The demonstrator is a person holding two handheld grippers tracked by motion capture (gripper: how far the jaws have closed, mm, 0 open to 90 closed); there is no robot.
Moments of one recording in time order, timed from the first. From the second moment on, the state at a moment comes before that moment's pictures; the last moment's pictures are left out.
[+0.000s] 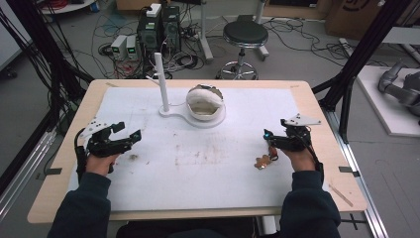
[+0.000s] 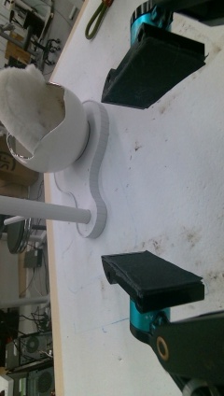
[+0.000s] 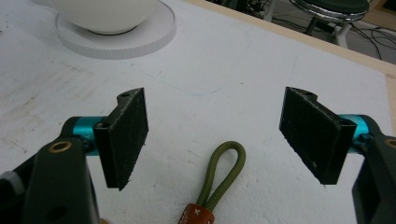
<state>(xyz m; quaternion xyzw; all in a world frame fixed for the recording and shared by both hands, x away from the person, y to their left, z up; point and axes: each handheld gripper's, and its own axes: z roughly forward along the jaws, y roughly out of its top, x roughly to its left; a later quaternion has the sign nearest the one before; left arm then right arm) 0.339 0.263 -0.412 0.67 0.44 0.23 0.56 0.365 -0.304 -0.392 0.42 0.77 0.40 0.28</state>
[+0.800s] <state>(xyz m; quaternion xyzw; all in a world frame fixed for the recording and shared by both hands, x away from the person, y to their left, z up) 0.339 0.264 -0.415 0.67 0.45 0.22 0.56 0.364 -0.307 -0.398 0.43 0.77 0.39 0.28</state>
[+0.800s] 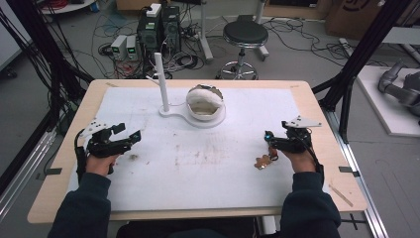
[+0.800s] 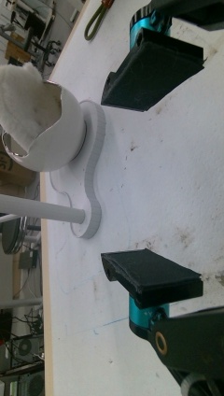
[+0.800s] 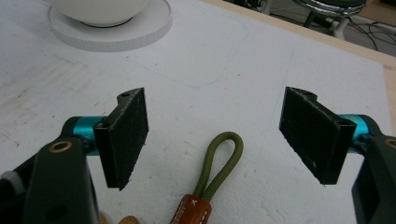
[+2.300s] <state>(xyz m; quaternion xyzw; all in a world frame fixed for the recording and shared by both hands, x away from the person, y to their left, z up) 0.339 0.263 -0.419 0.68 0.45 0.21 0.54 0.365 -0.311 -0.425 0.47 0.80 0.35 0.14</state>
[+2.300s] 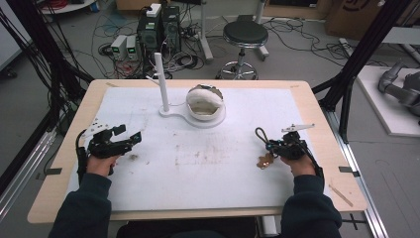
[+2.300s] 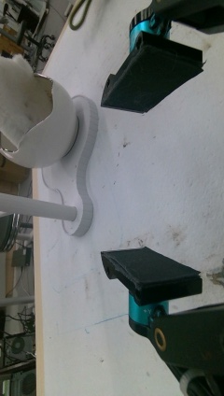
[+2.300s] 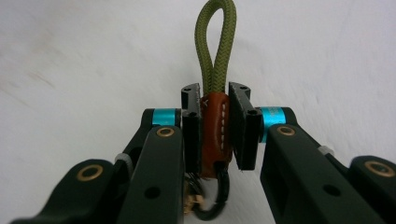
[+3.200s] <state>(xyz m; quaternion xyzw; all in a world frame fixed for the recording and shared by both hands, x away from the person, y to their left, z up) 0.340 0.265 -0.421 0.67 0.46 0.22 0.54 0.384 -0.210 -0.360 0.32 0.77 0.53 0.16</state>
